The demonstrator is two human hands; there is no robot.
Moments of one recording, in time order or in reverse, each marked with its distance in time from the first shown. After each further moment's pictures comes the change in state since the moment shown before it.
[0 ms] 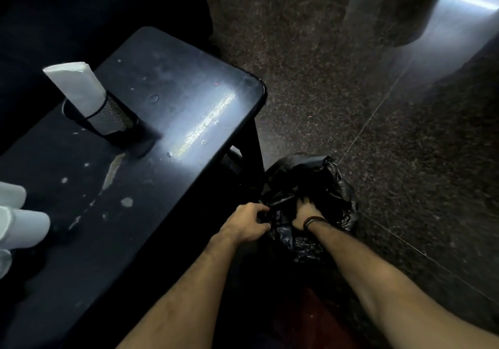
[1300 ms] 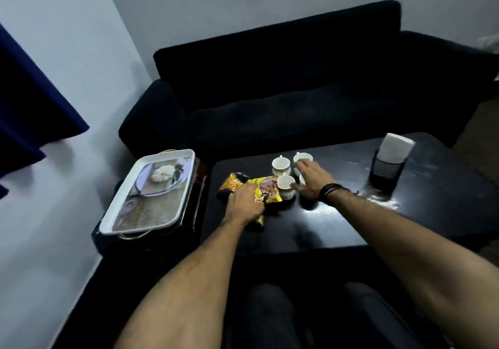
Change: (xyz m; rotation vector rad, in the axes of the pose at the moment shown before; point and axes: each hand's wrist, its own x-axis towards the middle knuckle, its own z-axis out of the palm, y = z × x) left_hand -0.418 -0.256 -0.126 -0.214 1.019 -0.549; right_hand -0.319 -0.475 -0.065 -0.297 0.495 -1.203
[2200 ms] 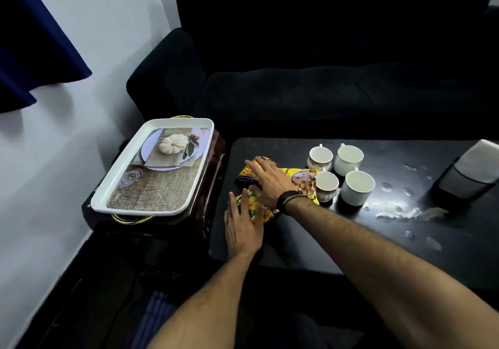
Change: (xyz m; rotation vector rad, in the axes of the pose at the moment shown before) left_hand 0.022 -0.121 0.112 -0.180 0.252 -0.305; right_hand 0.100 -0.126 0.139 -0.032 -0.130 -0.237
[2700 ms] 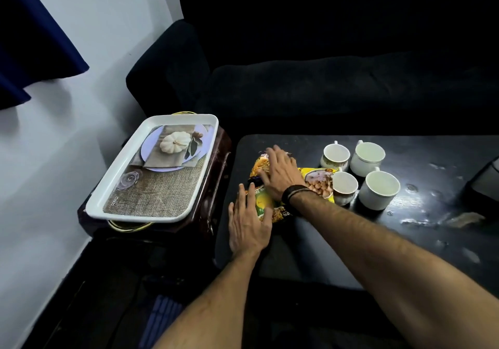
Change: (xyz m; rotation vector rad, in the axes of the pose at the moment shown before) left_hand 0.035 -0.008 0.008 0.080 0.049 0.098; right_hand 0.047 0.025 0.032 0.012 0.097 0.161
